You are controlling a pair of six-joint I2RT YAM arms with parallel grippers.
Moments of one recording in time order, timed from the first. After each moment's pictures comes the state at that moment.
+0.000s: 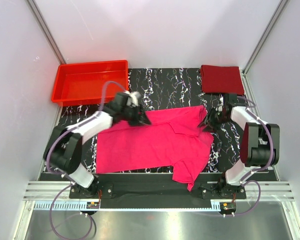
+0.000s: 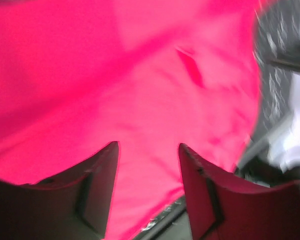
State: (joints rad) left arm -0.39 1.56 1.00 -0.27 0.47 -0.55; right arm -0.08 1.64 1.03 -0.61 -0.47 0.47
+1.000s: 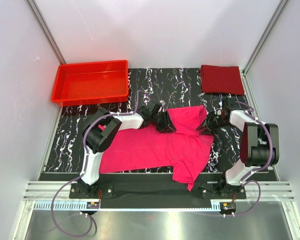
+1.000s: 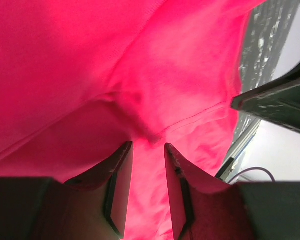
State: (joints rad) left arm -0.71 2.06 1.23 0.03 0.44 -0.95; right arm -0.07 1.64 0.91 -0.52 -0.52 0.53
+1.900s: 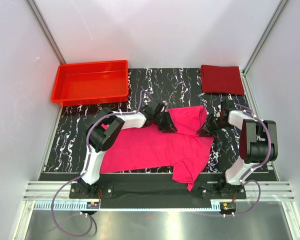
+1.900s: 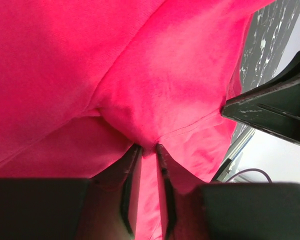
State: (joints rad) left arm -0.72 2.11 1.31 -0.01 0.45 -0.97; right arm -0.07 1.69 0.90 -0.51 -0.51 0.54
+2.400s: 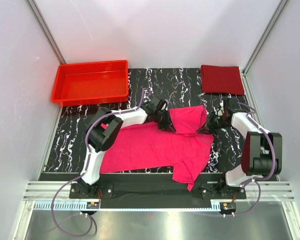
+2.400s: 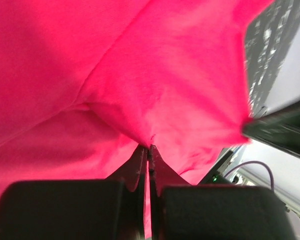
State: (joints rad) left arm -0.71 2.11 1.40 -0.18 0.47 -0.92; right arm -0.07 1.56 0.90 -0.59 -0.57 0.58
